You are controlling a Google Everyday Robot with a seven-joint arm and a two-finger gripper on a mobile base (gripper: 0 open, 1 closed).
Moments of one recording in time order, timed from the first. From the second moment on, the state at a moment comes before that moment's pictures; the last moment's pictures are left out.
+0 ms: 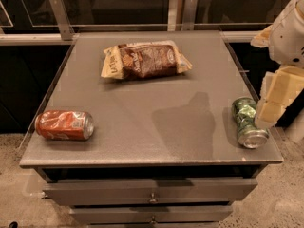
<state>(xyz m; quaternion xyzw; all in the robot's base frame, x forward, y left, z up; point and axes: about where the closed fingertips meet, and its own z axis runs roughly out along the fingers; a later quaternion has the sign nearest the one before) 0.438 -0.217 0.976 -0.60 0.78 -0.03 0.16</state>
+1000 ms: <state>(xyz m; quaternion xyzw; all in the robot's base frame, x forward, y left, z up) 0.434 -0.175 0.955 -0.62 0.75 0.01 0.20</state>
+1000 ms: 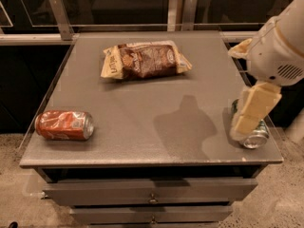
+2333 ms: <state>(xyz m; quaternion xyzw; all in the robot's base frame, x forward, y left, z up) 0.435 0.091 0.880 -0.68 0.63 0.22 0.30</state>
